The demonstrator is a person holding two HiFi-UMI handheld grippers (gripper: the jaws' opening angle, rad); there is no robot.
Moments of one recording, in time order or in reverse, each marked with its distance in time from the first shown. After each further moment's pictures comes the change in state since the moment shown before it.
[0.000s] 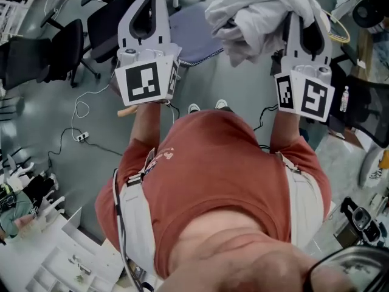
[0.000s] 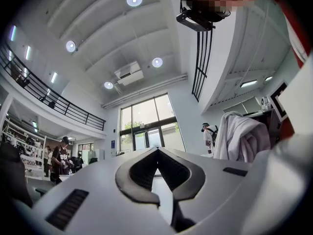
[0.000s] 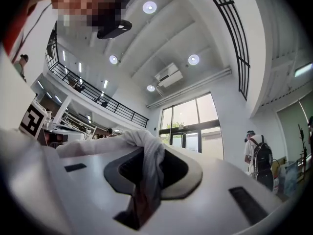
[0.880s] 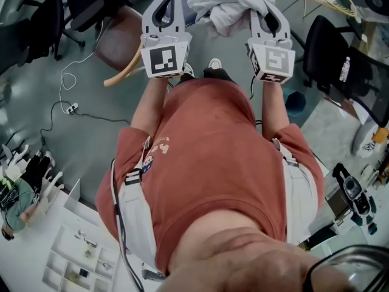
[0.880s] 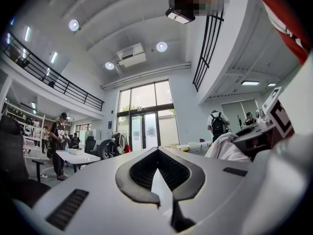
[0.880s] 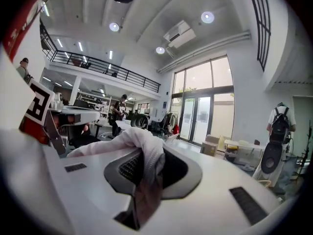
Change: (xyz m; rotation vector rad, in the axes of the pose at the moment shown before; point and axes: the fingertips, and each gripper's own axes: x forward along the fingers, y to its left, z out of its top) left arm -0.048 -0.047 -0.190 -0.059 0.248 -0.064; right arm -0.049 0.066 -0.224 -0.013 0.448 0.158
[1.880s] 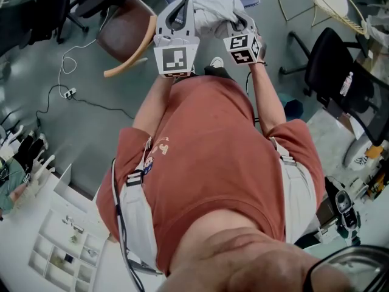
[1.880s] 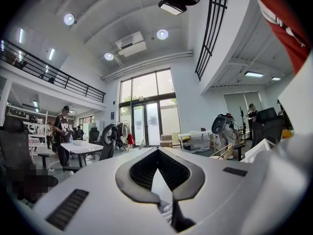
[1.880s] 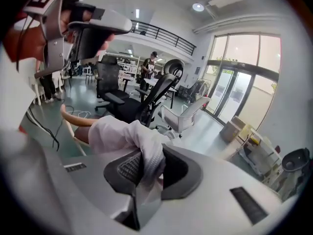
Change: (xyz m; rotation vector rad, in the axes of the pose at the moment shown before) left arm 0.009 -0.007 -0.055 -0.016 0.043 0.038; right arm 0.069 0.084 -0.208 -0.244 0.470 0.294
